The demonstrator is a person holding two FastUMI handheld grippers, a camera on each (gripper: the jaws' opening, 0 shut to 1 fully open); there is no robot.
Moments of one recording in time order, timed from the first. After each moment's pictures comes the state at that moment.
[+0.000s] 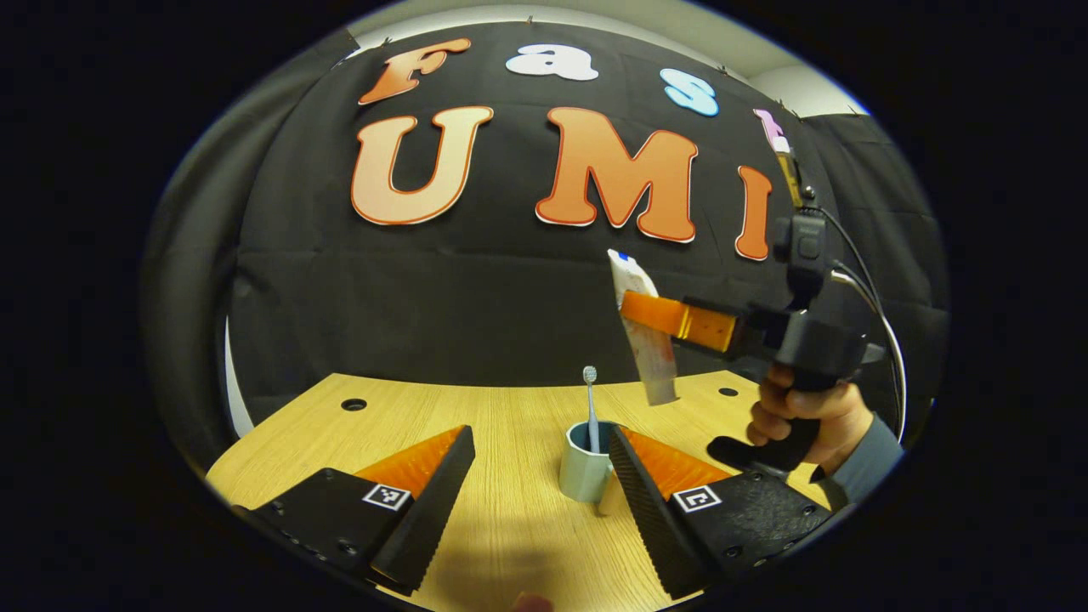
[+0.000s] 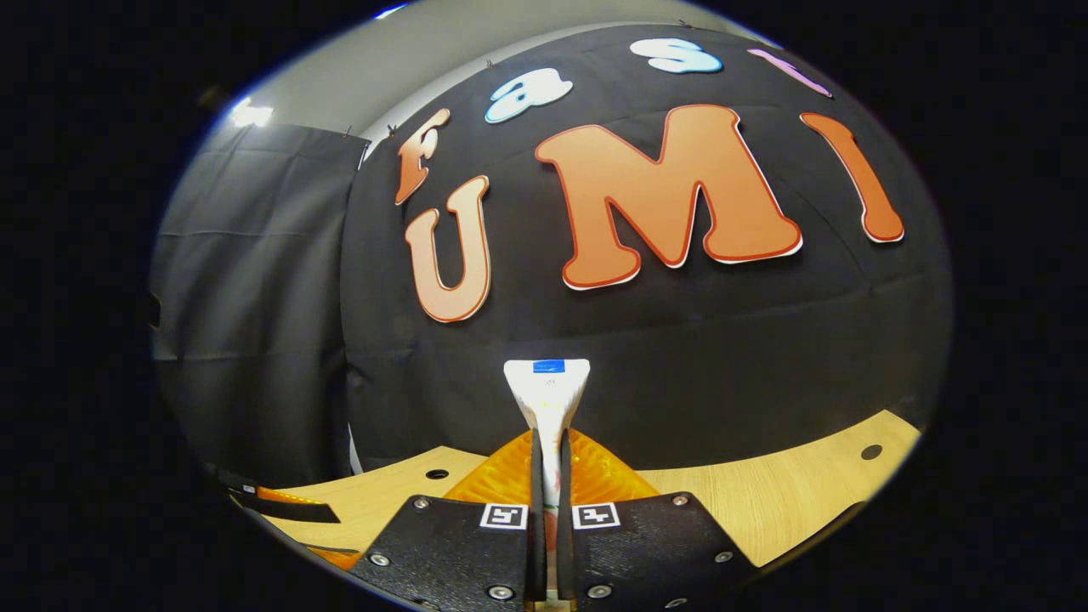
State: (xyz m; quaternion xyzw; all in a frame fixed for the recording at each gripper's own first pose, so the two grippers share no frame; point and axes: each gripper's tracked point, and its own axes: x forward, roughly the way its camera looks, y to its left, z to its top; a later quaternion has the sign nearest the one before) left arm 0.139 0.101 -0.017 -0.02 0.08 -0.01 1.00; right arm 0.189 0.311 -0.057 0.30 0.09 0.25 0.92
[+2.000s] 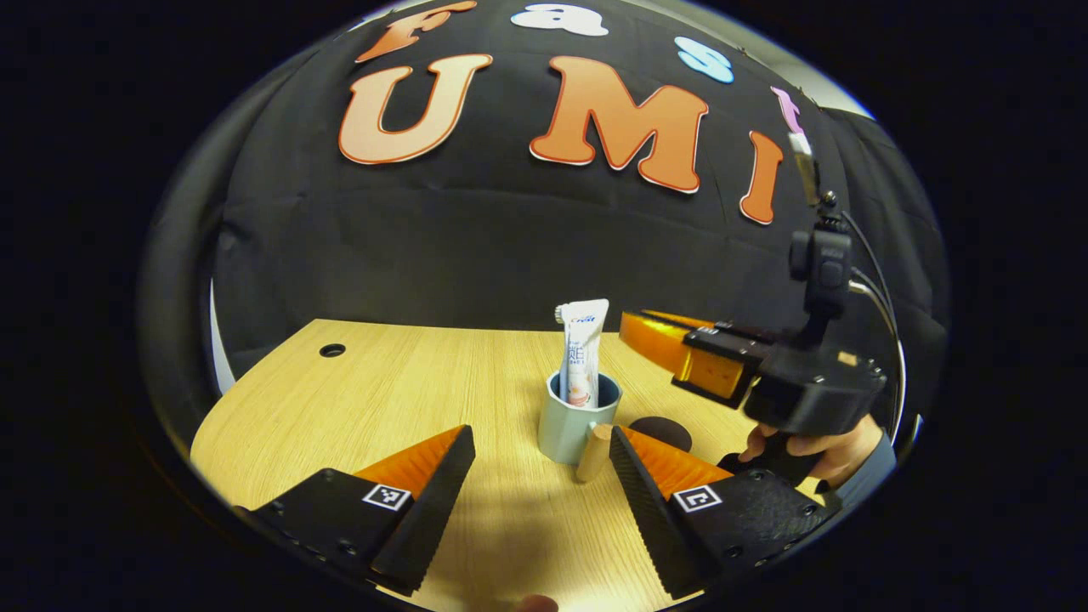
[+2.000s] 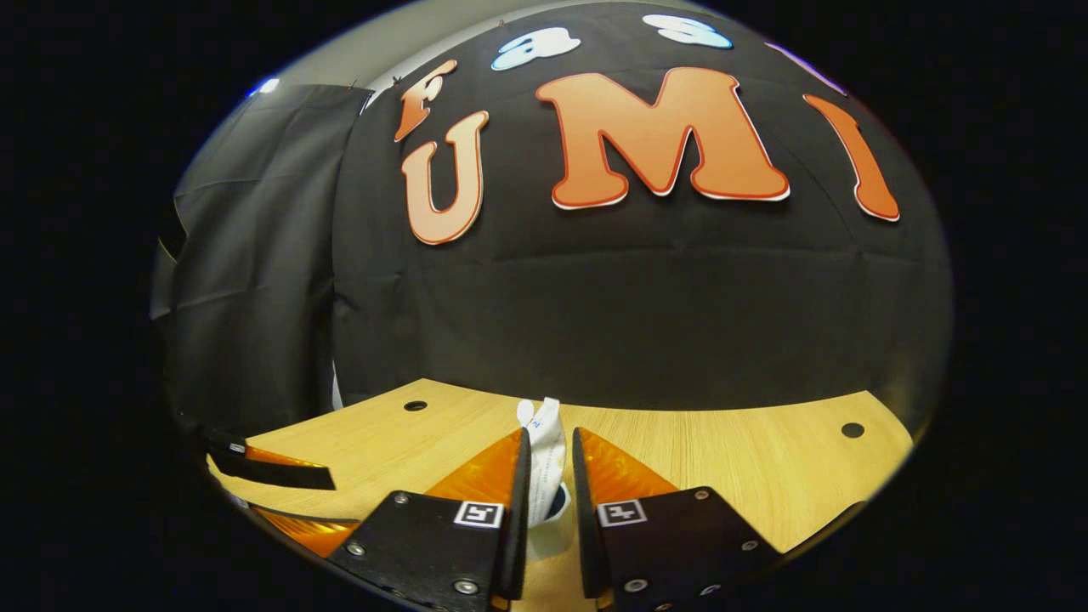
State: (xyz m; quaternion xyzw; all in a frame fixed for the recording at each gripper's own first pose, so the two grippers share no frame) left arm 0.155 0.064 -0.076 -0.04 0.20 -0.03 0.98; right arm 0.145 0.295 -0.124 0.22 0.18 0.25 0.92
